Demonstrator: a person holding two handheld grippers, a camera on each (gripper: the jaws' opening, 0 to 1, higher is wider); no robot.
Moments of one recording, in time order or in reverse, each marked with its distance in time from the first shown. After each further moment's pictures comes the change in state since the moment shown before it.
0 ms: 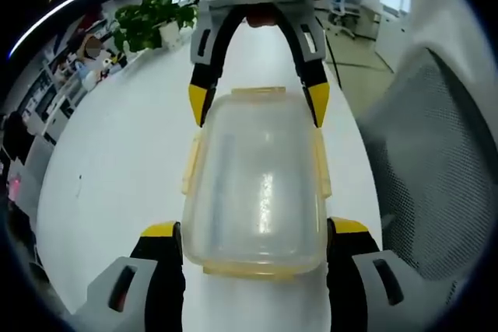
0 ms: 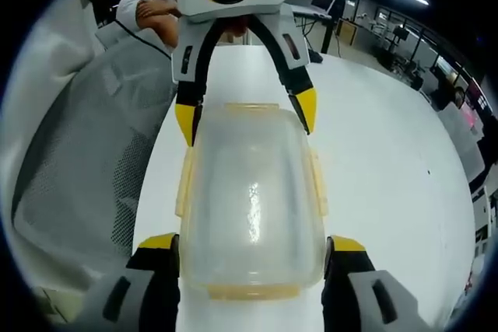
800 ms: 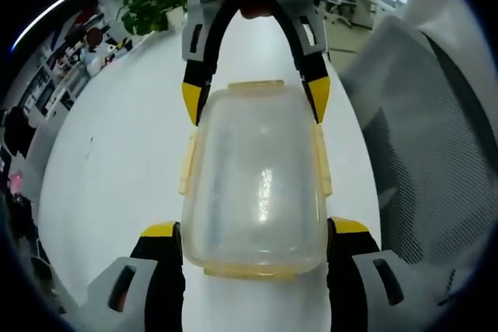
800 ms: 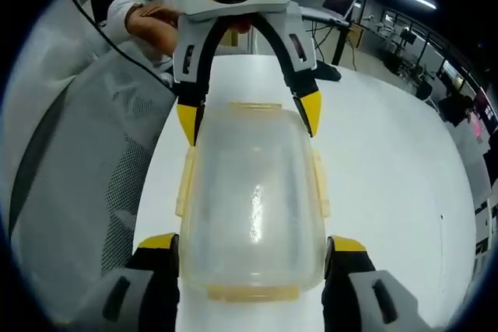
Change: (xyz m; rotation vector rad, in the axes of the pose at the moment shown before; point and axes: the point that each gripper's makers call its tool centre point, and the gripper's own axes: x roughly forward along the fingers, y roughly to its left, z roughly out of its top) left arm -0.056 0.008 -0.090 0.012 0.056 -0.007; right arm 0.056 -0.001 0.091 -0.016 0.007 0.016
